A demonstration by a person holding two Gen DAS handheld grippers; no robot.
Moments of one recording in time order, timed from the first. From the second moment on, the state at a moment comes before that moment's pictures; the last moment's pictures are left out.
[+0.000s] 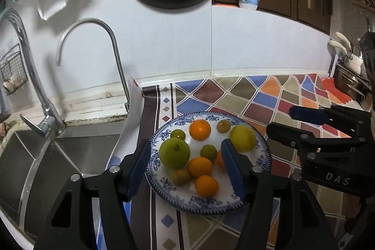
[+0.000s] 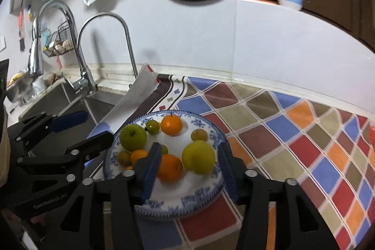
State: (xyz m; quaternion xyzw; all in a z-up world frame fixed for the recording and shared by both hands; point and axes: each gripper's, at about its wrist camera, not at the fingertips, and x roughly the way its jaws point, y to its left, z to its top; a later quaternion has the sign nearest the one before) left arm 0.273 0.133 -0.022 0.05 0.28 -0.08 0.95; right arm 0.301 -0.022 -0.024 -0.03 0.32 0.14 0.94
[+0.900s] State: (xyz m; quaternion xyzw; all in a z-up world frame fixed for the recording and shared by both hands) left arm 0.130 0.090 0.017 0.05 0.22 -0.04 0.97; right arm 0.145 -0.079 0.008 -0.01 0.26 0.06 0.96
